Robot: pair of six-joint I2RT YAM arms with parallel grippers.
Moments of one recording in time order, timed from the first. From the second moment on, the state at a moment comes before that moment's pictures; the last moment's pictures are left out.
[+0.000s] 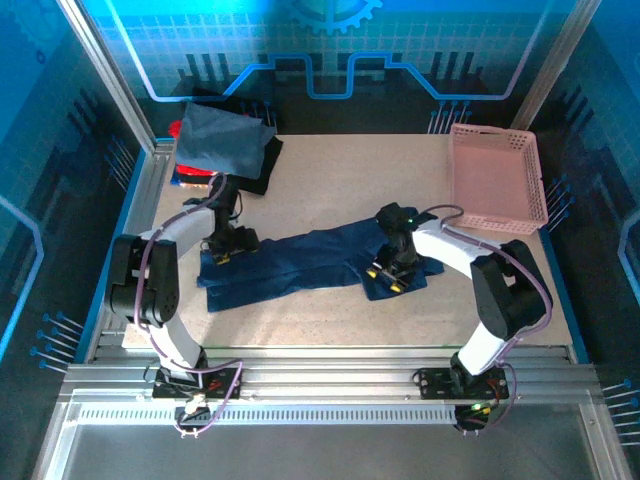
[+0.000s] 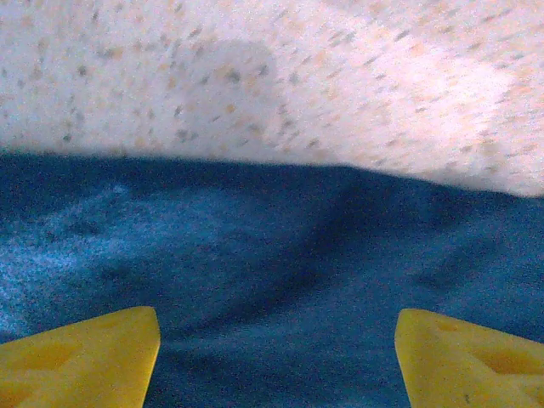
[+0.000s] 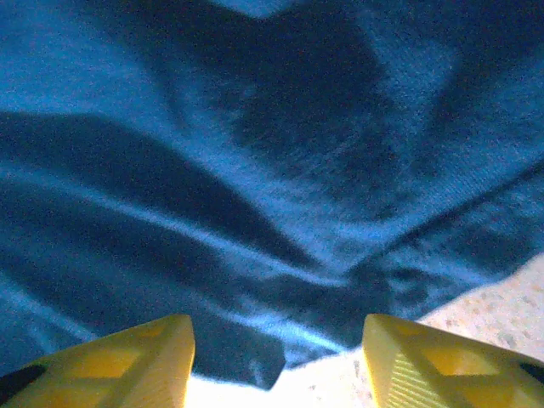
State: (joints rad) left arm -0.08 1.72 1.11 -0.76 0.10 -0.46; right arm 0.45 1.66 1.05 -0.86 -0.16 1.05
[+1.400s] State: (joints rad) left arm 0.31 1.43 0.79 -0.72 0.37 -0.56; right arm 0.21 2.05 1.57 -0.85 -0.25 0.29
